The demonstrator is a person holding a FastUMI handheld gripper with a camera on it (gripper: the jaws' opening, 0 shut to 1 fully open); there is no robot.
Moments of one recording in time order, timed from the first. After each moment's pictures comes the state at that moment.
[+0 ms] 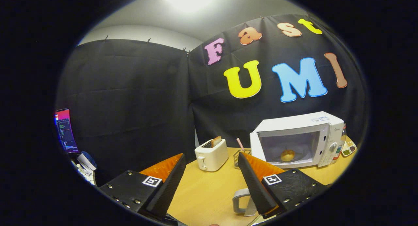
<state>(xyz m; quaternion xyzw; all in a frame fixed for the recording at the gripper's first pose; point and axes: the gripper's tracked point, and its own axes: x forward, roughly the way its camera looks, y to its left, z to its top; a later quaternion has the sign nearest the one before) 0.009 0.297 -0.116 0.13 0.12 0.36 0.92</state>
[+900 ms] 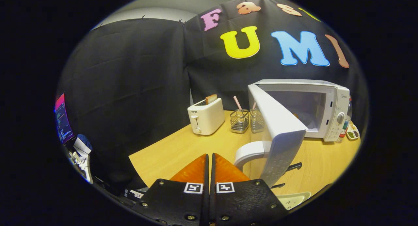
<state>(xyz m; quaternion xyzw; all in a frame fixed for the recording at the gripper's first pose) 0.003 0.291 -0.235 0.07 0.24 0.35 0.90</state>
